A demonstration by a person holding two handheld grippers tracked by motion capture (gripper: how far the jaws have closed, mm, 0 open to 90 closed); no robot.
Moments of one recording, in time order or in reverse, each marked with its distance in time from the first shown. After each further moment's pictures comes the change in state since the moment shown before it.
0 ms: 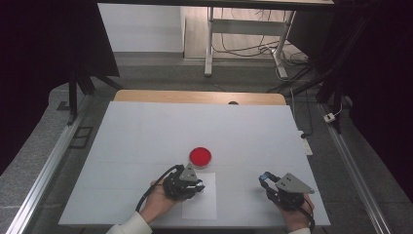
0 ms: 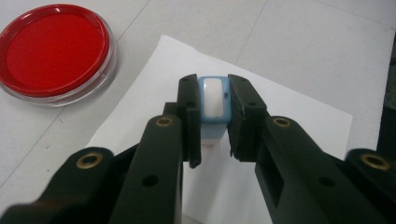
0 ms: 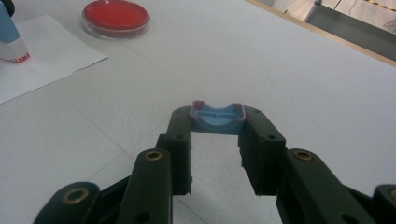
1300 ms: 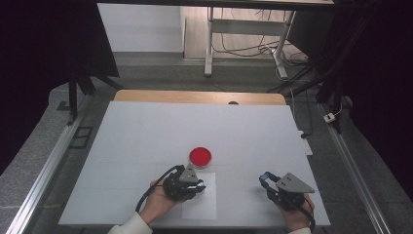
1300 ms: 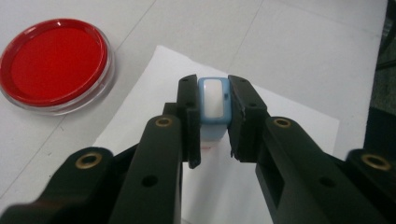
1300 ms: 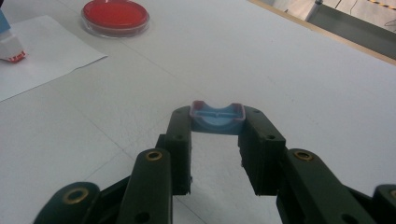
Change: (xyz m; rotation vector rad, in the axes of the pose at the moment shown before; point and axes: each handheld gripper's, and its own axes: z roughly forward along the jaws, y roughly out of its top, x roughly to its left) left arm -0.005 0.004 -0.006 -0.026 -0.001 0.007; right arm -0.001 -0.001 0.000 0.000 0.002 0.003
